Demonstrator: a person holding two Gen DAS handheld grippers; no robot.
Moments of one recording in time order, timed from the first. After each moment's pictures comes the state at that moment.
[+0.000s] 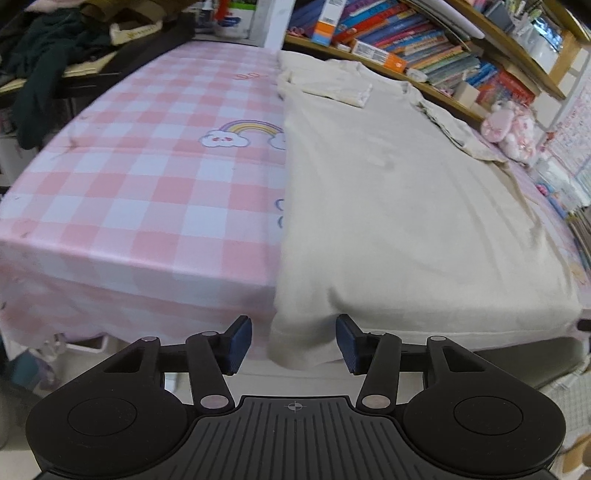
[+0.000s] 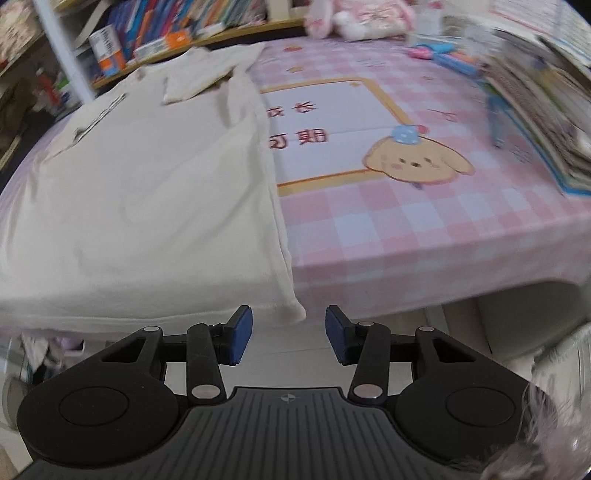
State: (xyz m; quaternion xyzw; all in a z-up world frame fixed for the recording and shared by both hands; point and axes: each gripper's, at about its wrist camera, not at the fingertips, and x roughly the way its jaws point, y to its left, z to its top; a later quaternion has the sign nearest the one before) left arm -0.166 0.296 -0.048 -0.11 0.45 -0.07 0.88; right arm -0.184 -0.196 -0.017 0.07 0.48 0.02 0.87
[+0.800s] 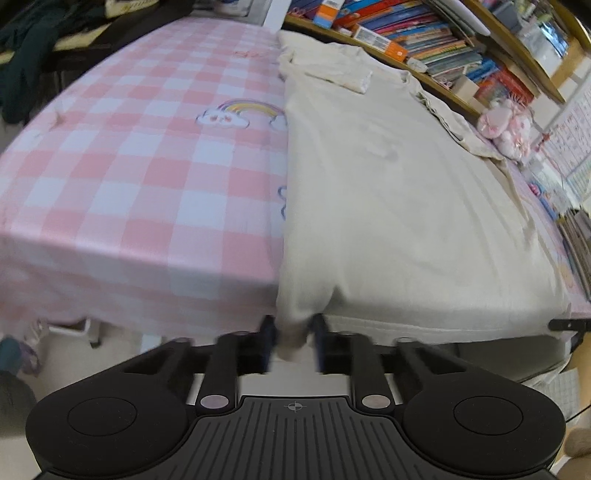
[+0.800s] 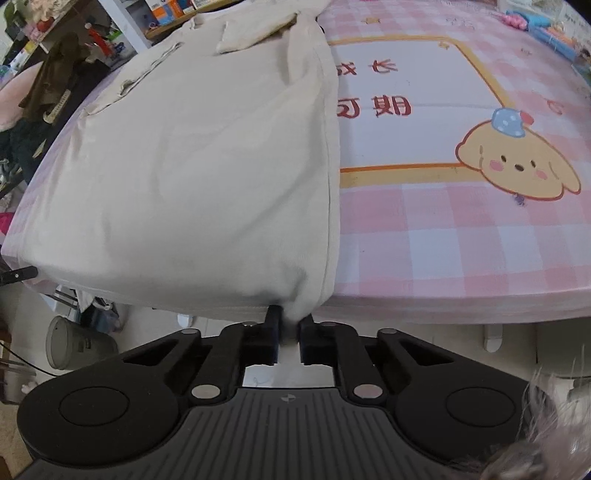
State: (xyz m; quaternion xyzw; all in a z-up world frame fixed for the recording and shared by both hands) left arm -0.156 0.307 -0.055 -0.15 0.48 -0.08 0.86; right arm -0.148 -0.200 -0.030 0.09 0.53 0.14 0.83
